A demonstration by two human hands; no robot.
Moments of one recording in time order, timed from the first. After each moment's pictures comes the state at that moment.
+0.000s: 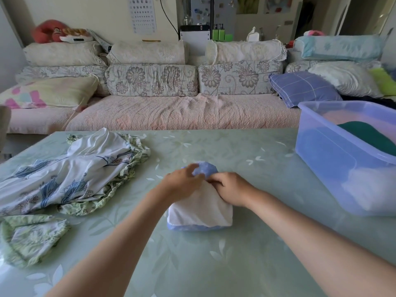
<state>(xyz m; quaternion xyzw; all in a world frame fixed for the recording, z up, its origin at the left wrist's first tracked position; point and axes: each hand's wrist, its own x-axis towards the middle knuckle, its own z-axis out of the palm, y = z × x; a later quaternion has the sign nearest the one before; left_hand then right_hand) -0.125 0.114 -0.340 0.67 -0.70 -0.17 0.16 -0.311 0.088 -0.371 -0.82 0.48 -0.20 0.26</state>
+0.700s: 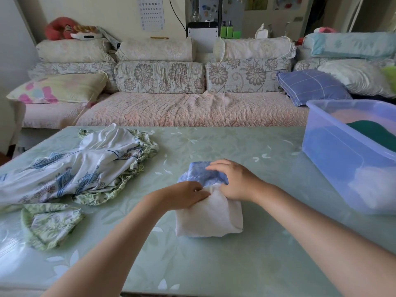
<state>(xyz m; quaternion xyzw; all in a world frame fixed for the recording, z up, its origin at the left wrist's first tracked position) -0.114 0.155 -0.340 0.62 -0.74 -0.26 0.07 -0.307 0.112 -0.339 -0.86 0.44 -0.18 0.19</state>
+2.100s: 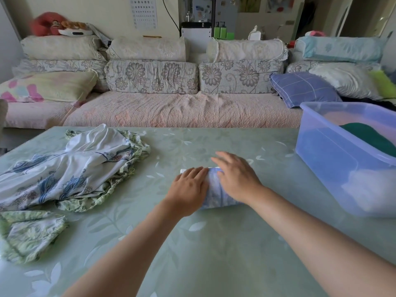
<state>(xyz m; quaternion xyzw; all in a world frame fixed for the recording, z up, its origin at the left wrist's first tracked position) -0.132 0.118 -0.390 0.57 -0.79 0.04 0.20 -0.312 0.083 -0.358 -0.85 0.48 -0.22 -0.03</state>
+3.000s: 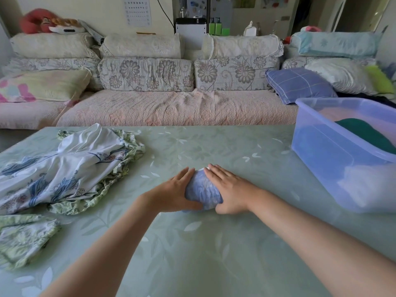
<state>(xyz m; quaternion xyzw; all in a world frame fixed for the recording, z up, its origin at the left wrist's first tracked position) -0.100 0.111 -0.379 0.58 -0.79 -0.19 0.08 -0.326 0.092 -0.377 -0.90 0.44 0.00 0.04</state>
